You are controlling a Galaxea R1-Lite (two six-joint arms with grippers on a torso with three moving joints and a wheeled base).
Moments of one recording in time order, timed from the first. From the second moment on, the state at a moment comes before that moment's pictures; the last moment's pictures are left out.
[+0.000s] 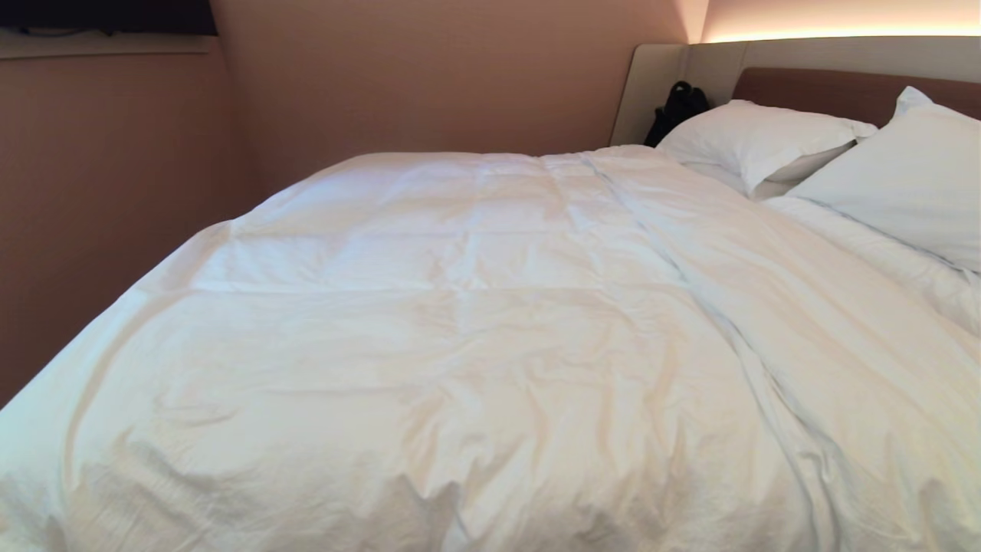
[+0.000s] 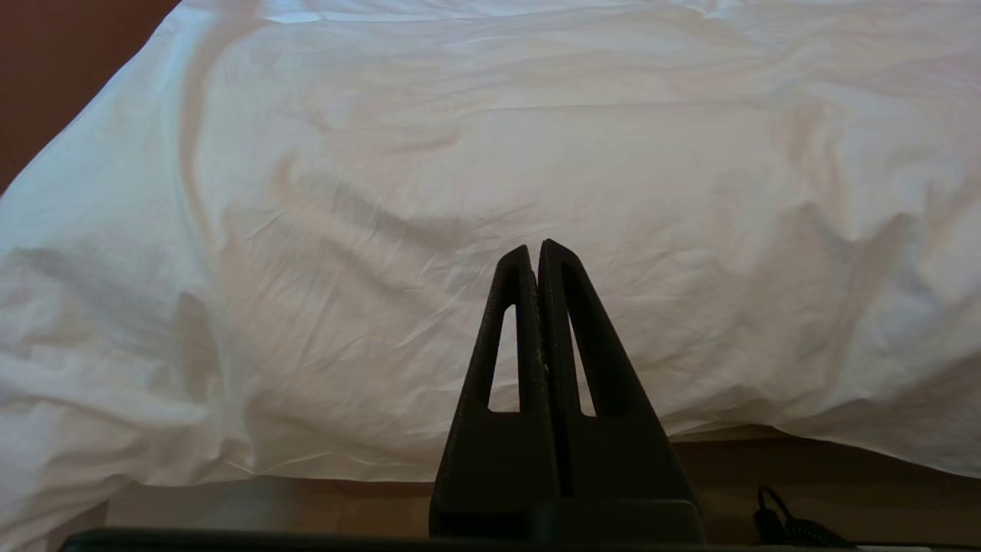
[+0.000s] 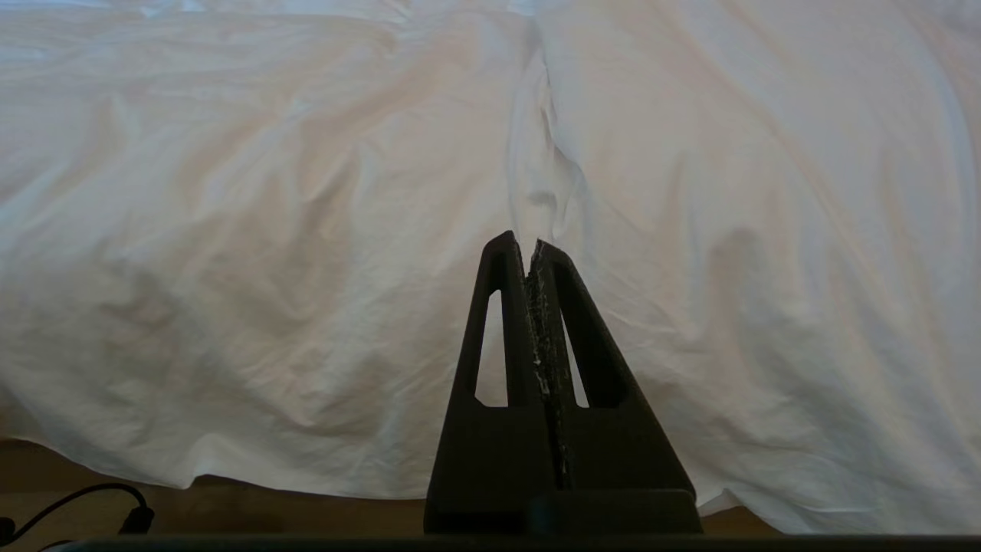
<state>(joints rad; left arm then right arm) 0.01 0.00 0.00 0.02 -0.02 0.03 0.00 0.00 0.00 0.01 0.00 -0.02</state>
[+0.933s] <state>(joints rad) 0.01 0.00 0.00 0.02 -0.02 0.02 0.00 0.36 -0.69 0.21 -0.13 0.22</state>
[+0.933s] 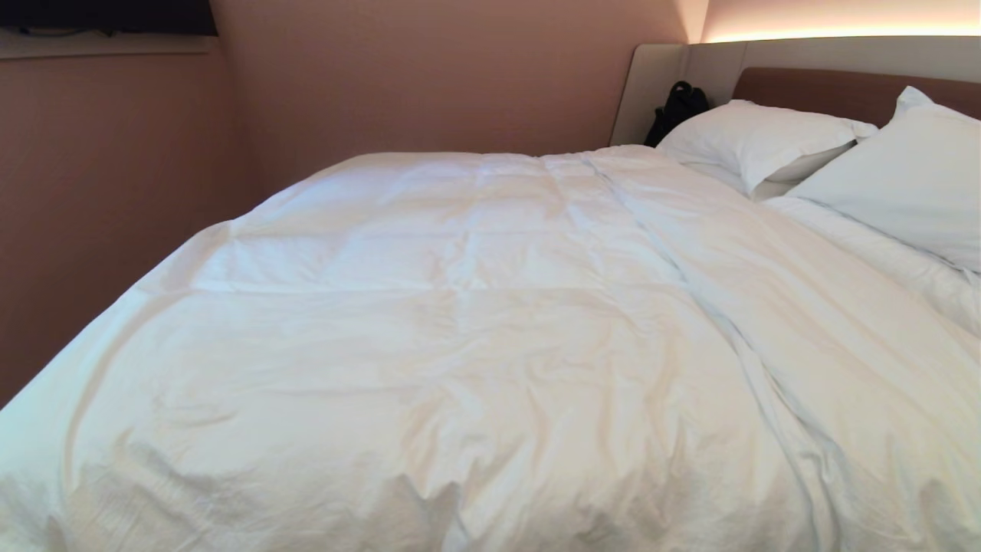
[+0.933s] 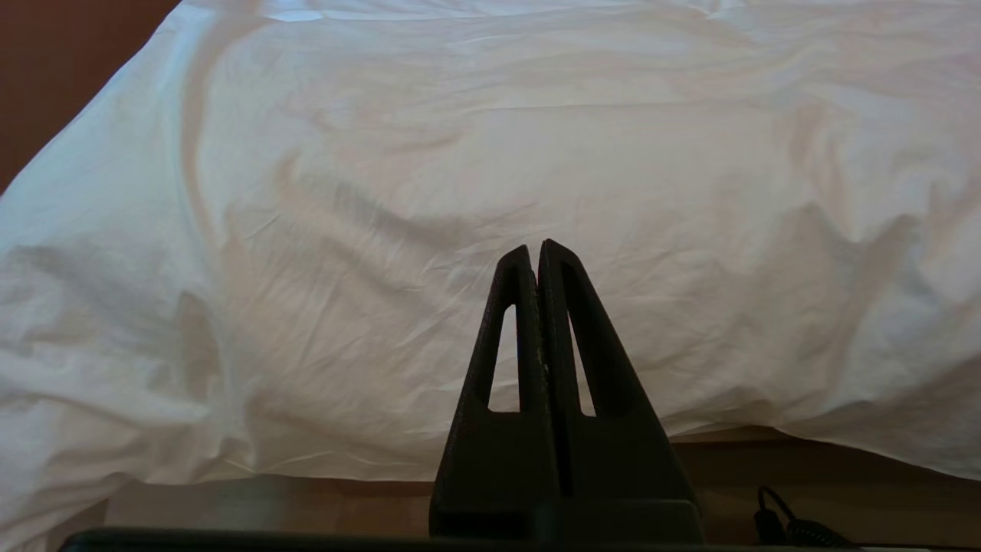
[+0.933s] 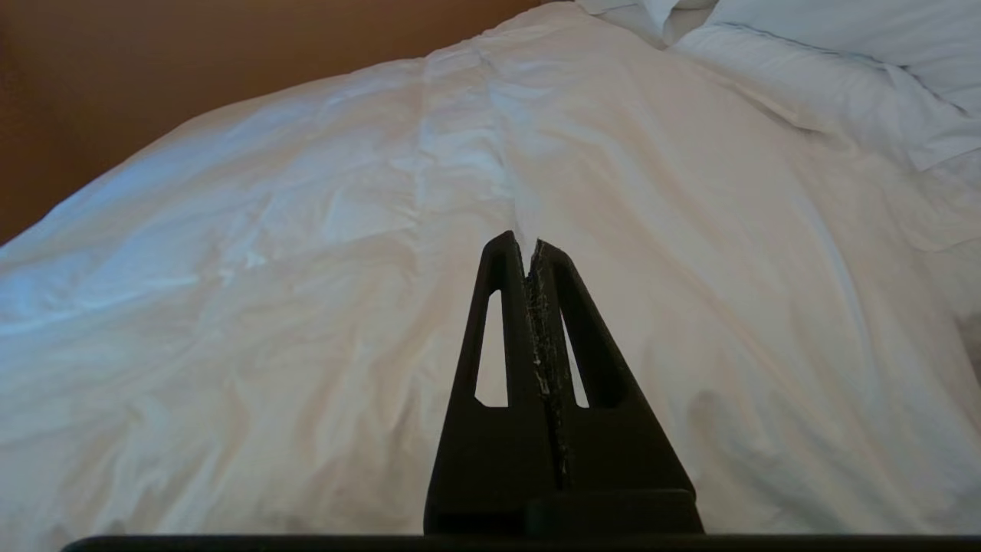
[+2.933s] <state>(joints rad) 0.01 0.00 0.00 0.02 -0.02 0.02 -1.53 1.62 -1.21 0.87 0.61 0.43</state>
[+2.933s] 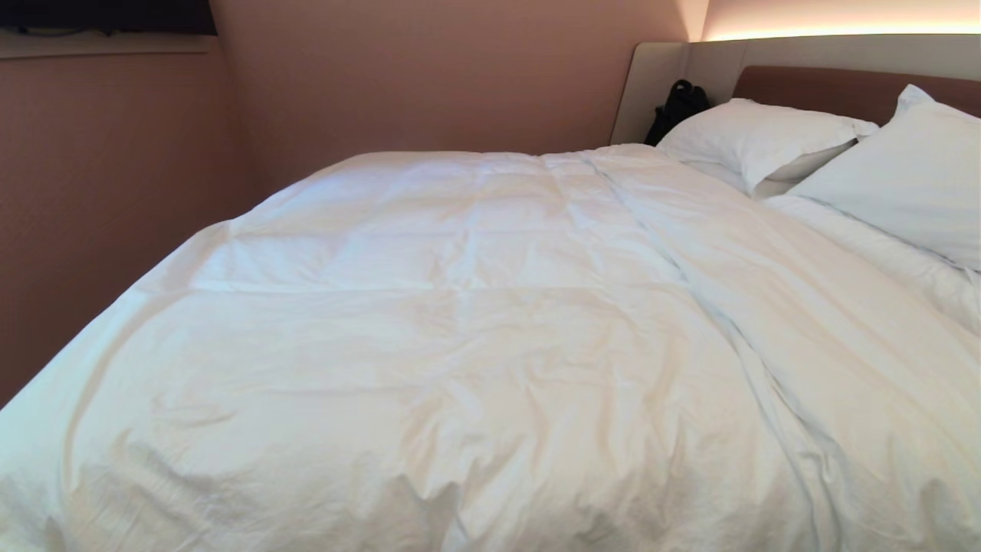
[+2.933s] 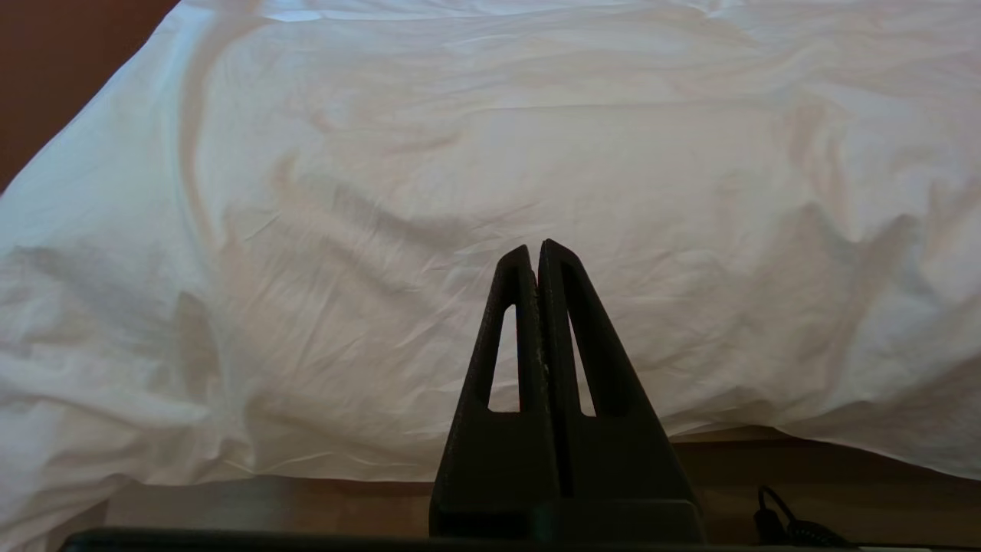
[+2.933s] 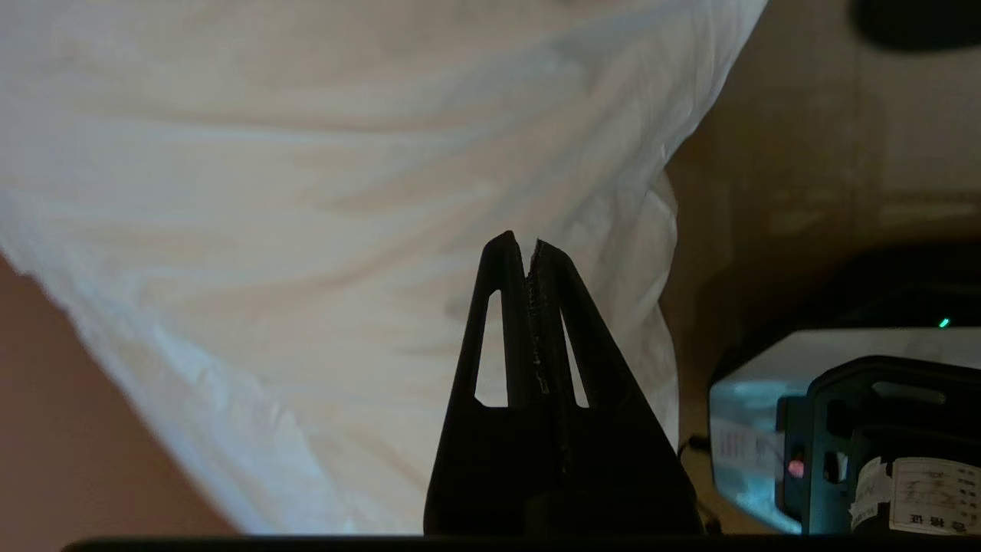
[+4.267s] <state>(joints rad) 0.01 0.00 0.00 0.02 -0.02 0.02 -1.70 2.12 -1.18 0.65 0.82 -0.71</state>
